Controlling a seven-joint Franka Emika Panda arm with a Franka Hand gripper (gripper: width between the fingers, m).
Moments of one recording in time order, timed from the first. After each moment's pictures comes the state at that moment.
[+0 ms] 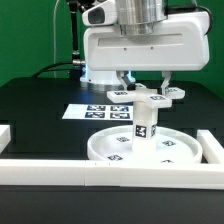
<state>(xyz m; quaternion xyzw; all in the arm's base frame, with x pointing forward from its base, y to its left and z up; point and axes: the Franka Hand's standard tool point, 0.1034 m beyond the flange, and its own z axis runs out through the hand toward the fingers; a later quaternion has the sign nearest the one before) 0.565 0.030 0.103 -0.95 0.30 0.03 0.07</state>
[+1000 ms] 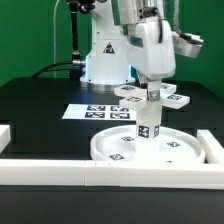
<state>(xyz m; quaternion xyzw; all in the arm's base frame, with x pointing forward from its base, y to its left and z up) 0.567 0.036 0.102 -0.70 0.71 0.04 0.07</state>
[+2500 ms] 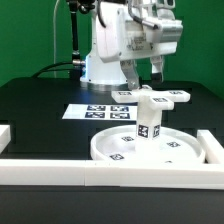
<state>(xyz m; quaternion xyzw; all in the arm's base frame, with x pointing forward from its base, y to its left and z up) 0.567 0.033 0.130 -0.49 0.86 0.04 0.13</state>
